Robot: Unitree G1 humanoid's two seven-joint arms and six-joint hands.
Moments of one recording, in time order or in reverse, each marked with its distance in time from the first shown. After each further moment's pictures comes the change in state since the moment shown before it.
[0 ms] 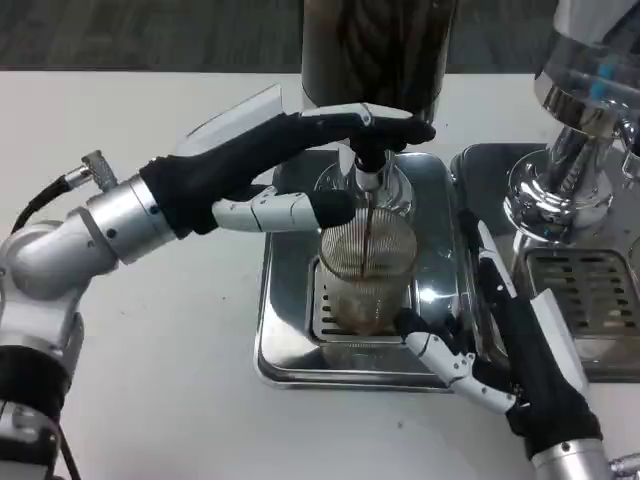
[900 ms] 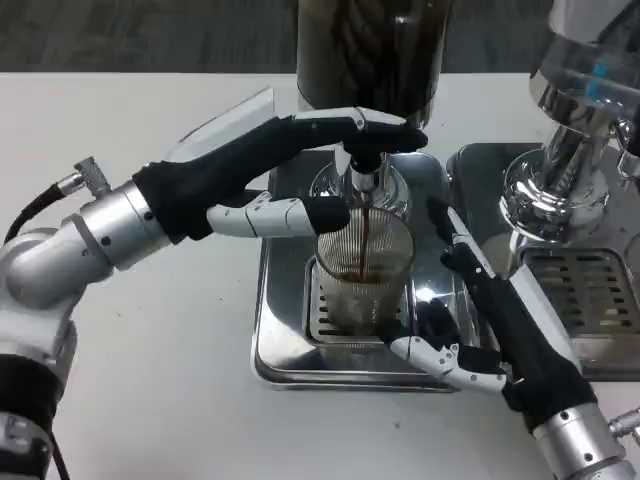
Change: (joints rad) left arm 0.027 0.021 -0.023 -0.028 -0.003 -0.009 0.040; right arm -0.106 -0.034 -0.049 0.080 0.014 -0.034 0.177
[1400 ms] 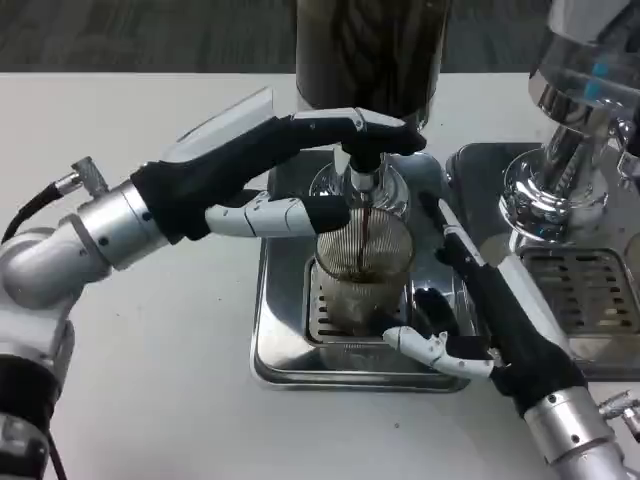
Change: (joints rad) left arm 0.004 0.006 0.000 -0.010 0.000 0.001 0.004; right arm -0.043 0.010 0.005 -0.008 -0.062 0.076 -0.023
